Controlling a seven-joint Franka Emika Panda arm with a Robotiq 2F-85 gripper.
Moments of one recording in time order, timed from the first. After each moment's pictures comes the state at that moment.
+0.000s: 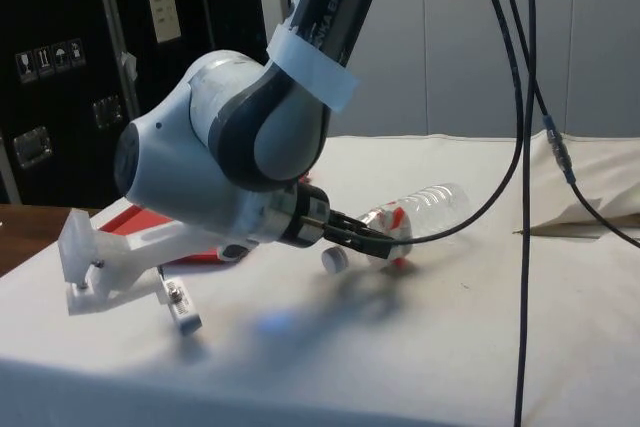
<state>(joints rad) 0.24 0.74 0.20 -1.80 -0.50 1.57 -0.21</state>
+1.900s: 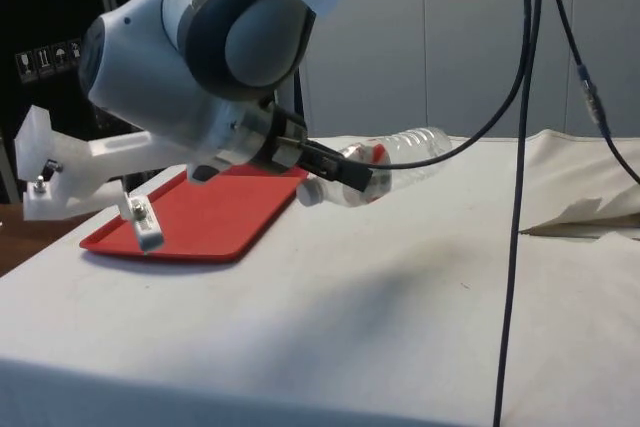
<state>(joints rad) 0.24 0.57 0.20 -1.81 -0.49 1.47 -0.25</state>
